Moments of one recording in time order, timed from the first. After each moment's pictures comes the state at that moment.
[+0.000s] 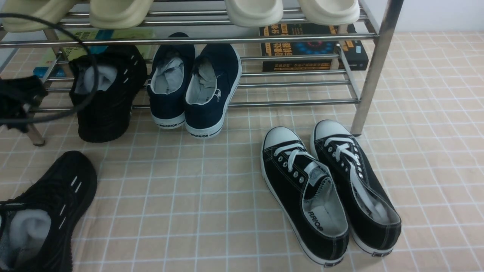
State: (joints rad) right arm -0.04 -0.01 0.01 0.01 0.39 -0.01; left arm -0.02 1.35 -1.19 0.23 0.92 -0.61
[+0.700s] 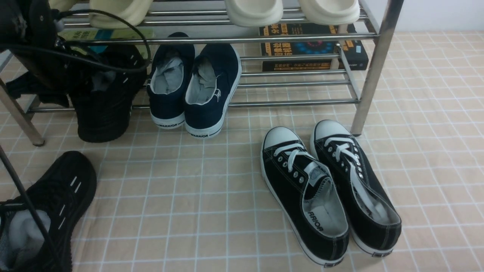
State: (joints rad) right arm -0.04 -0.01 0.01 0.01 0.39 -0.01; left arm -0.02 1.88 -1.57 0.20 0.80 -0.51
